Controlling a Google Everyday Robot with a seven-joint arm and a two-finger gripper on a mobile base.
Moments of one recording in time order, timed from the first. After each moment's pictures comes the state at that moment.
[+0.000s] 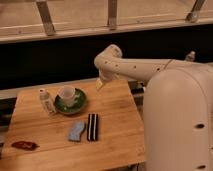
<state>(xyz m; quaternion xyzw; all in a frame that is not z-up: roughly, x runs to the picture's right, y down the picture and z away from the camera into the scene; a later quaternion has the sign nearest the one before) 0.014 -0.030 0.852 -0.17 0.09 0.49 0.85</state>
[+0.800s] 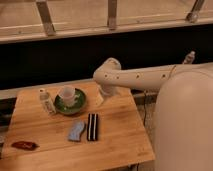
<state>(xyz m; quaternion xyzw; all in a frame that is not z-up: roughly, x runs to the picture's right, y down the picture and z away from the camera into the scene) 0.020 0.061 0.819 -0.22 0.14 0.47 0.84</state>
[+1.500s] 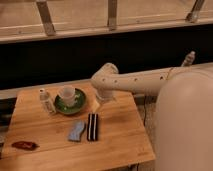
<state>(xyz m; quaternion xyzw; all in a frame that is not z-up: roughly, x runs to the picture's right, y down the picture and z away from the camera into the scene) -0.012 0.103 0.816 -0.27 0.12 0.46 0.84</state>
